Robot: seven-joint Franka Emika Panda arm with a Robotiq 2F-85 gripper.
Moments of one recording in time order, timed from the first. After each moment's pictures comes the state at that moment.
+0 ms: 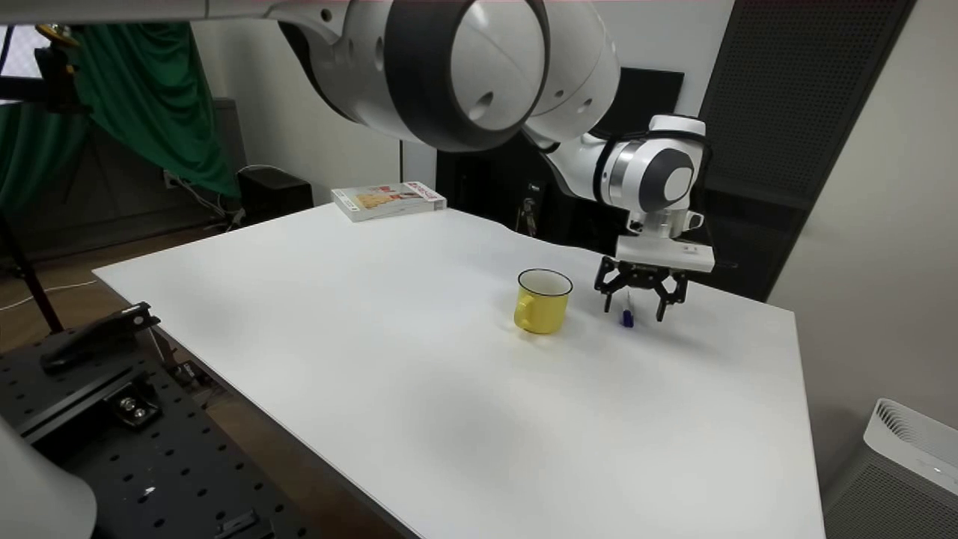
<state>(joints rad) -0.28 1.44 -0.02 -0.66 -0.04 2.14 -0.58</state>
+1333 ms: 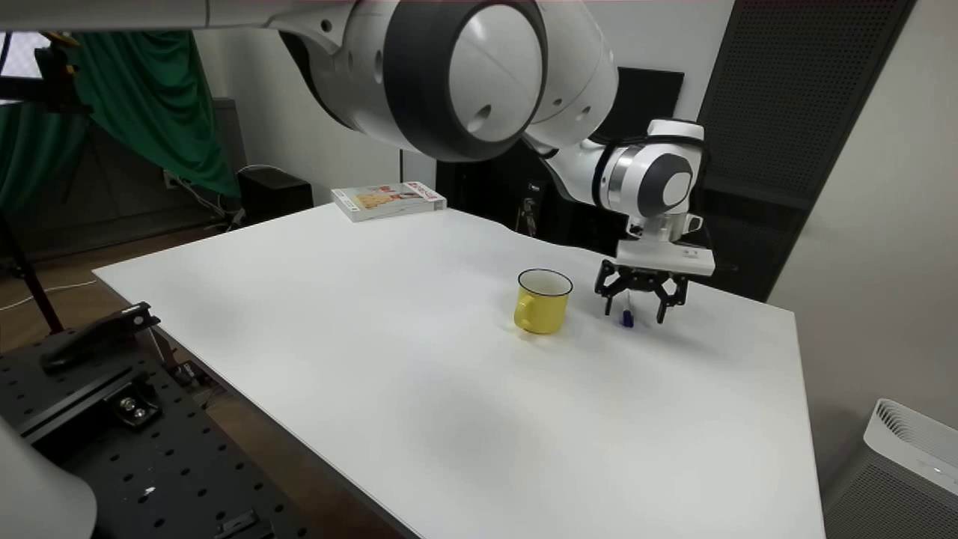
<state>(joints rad) -0.28 1.46 -0.02 -0.64 -0.04 2.15 -0.59</state>
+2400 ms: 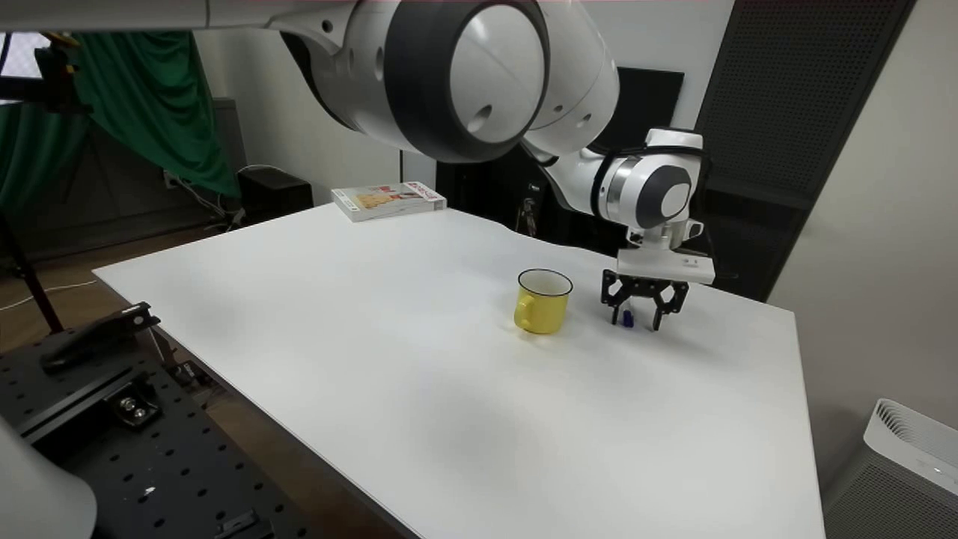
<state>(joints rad) -0.29 1.46 -0.02 -0.68 -0.04 2.23 -0.59</state>
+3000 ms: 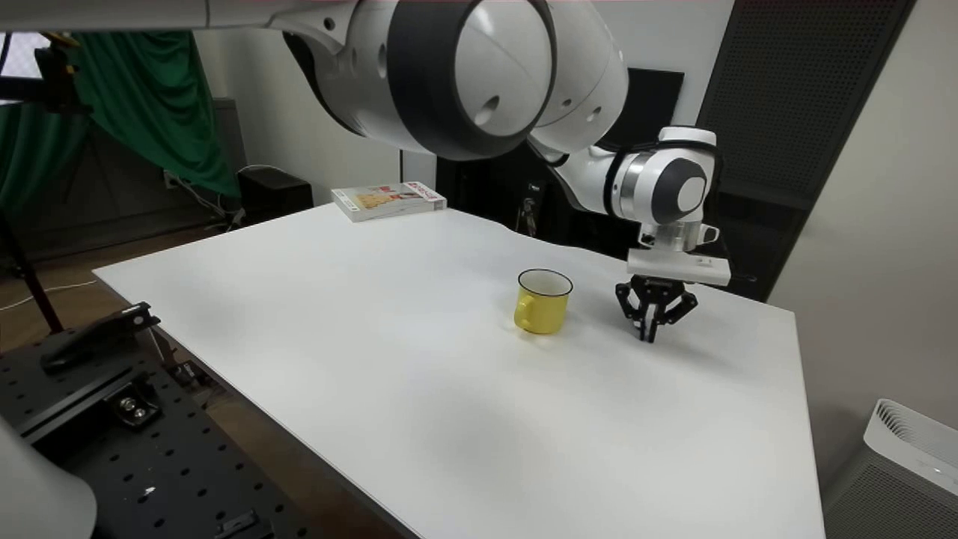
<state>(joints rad) -0.29 1.46 -0.07 -0.65 -0.05 2.12 -0.54</state>
